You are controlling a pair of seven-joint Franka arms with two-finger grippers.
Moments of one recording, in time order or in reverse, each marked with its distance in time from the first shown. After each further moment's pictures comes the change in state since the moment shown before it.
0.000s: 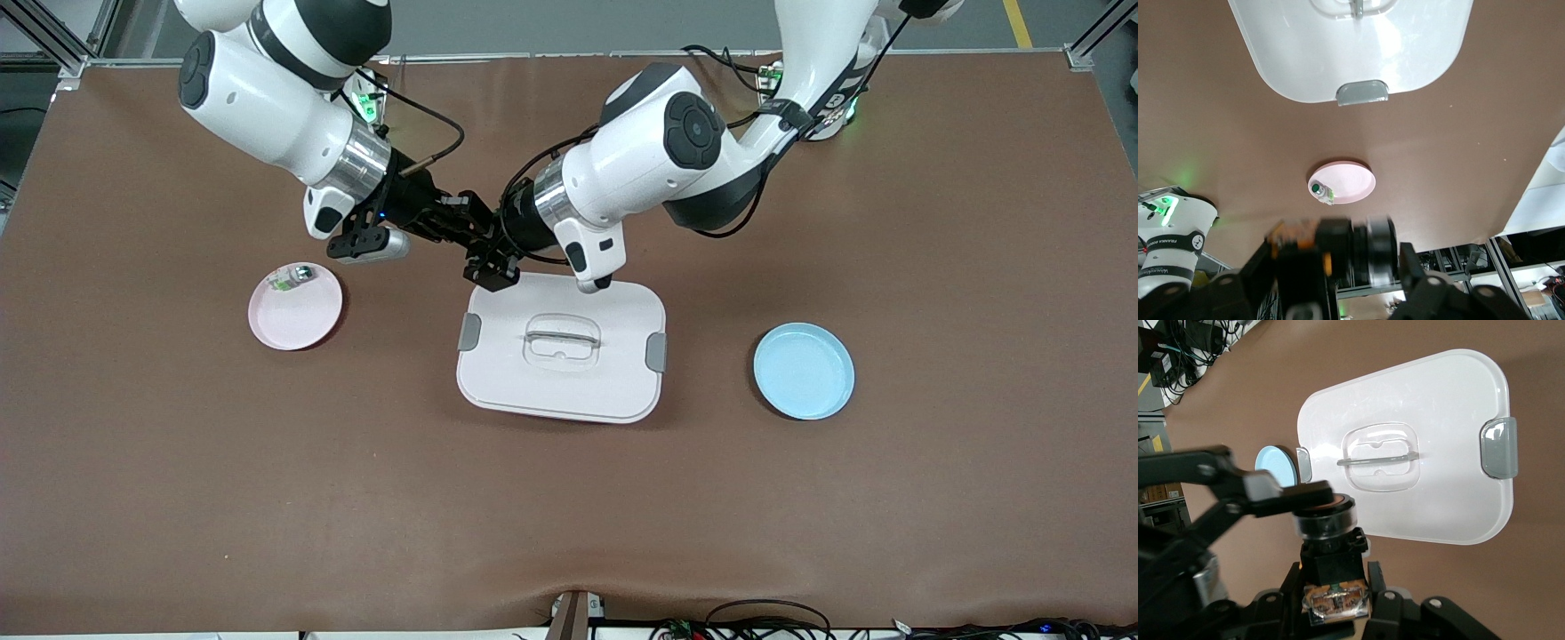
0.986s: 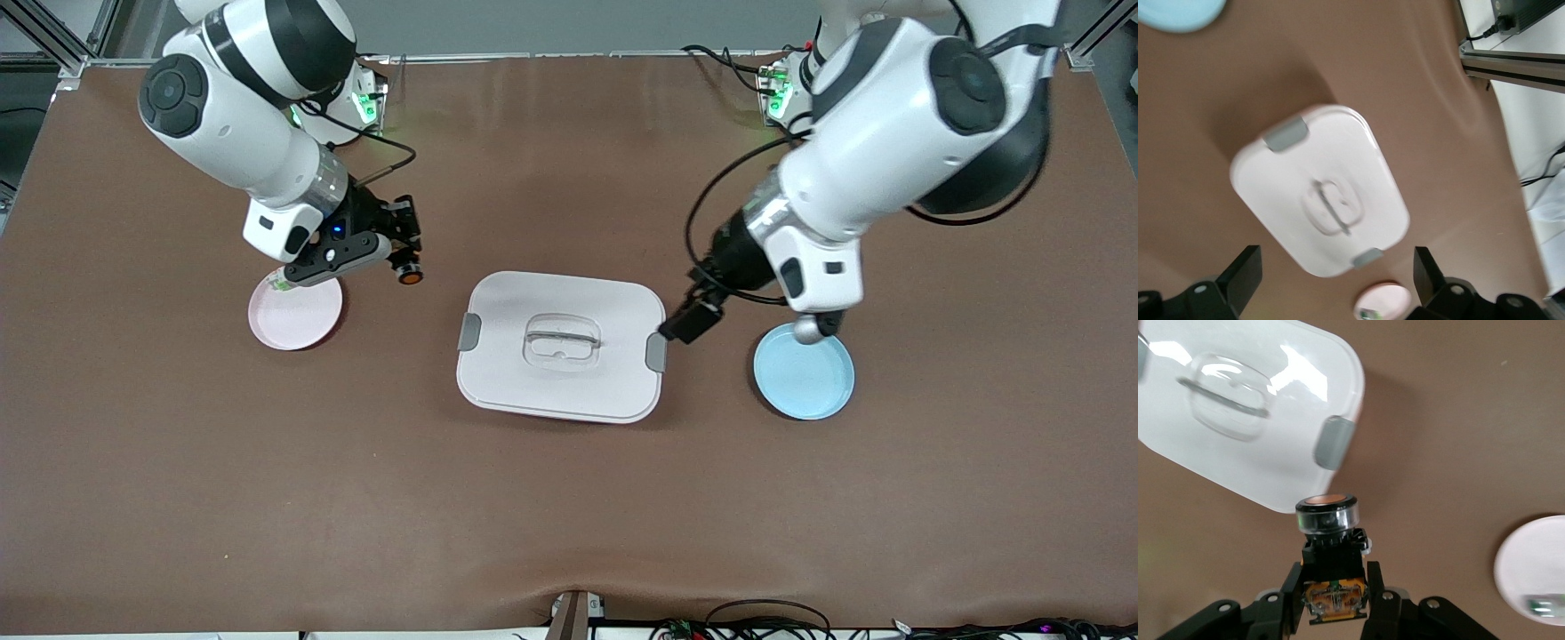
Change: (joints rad) left arm 0.295 -0.199 0.087 0.015 0.201 -0.445 0.543; right arm -0.098 -0.009 -0.030 0.046 -0.482 -0.363 -0.404
